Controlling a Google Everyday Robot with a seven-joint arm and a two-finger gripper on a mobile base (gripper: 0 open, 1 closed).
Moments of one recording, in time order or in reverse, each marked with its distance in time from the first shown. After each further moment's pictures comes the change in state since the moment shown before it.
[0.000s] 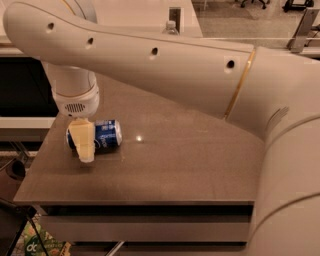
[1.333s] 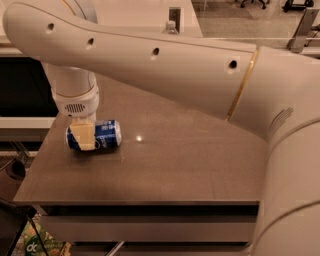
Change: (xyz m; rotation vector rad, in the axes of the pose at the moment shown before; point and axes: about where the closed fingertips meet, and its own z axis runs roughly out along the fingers) arm -0.001 -0.001 -0.001 0.014 -0.009 0.000
